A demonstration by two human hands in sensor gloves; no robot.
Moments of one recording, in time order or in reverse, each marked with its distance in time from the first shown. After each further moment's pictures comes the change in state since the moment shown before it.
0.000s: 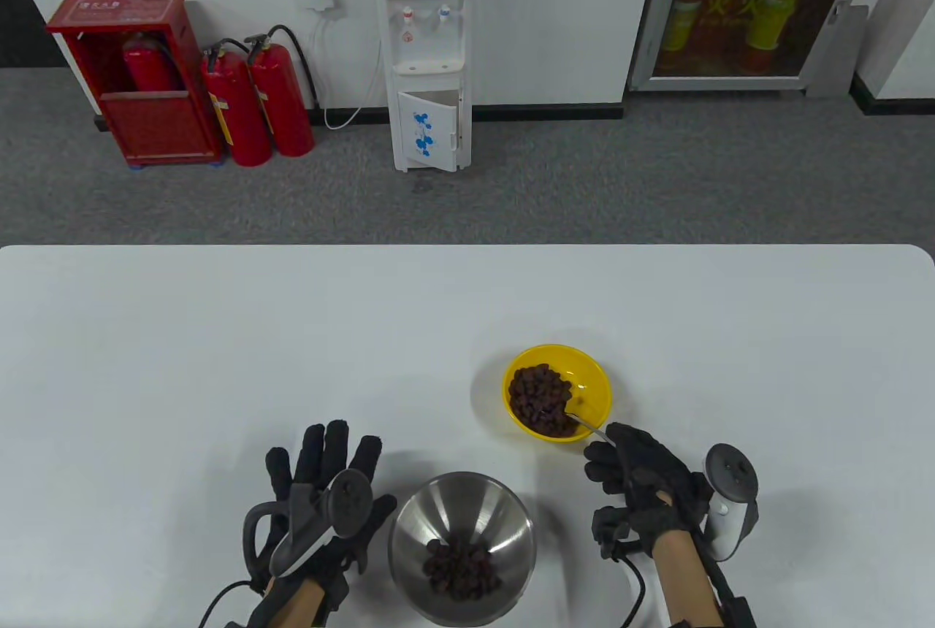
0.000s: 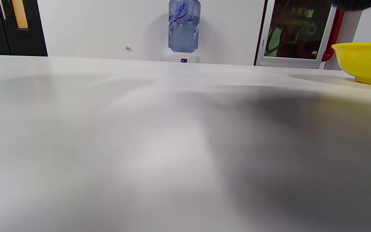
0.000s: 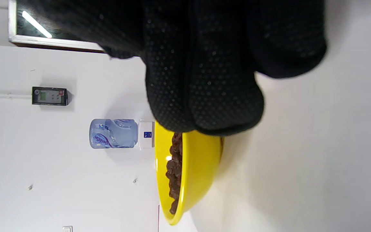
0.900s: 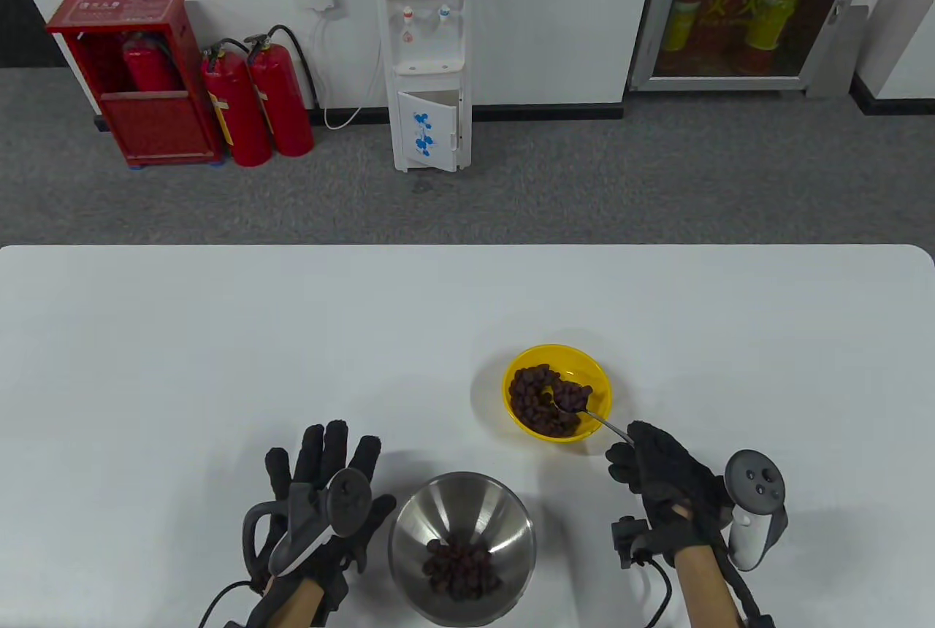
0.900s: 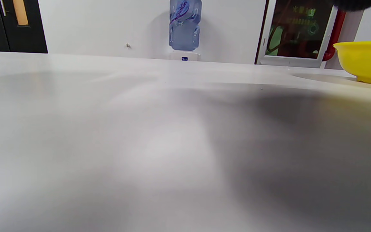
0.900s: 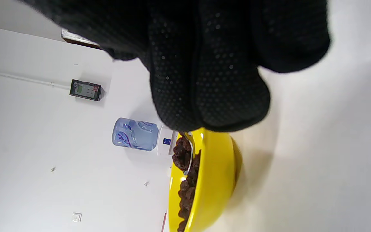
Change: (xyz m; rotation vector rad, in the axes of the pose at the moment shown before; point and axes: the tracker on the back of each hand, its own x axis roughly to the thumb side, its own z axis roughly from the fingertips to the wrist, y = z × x) left_hand -0.001 0.000 0.000 -0.010 0.003 0.007; right_hand 0.020 -0.023 0.016 -0.043 -0.164 0.107
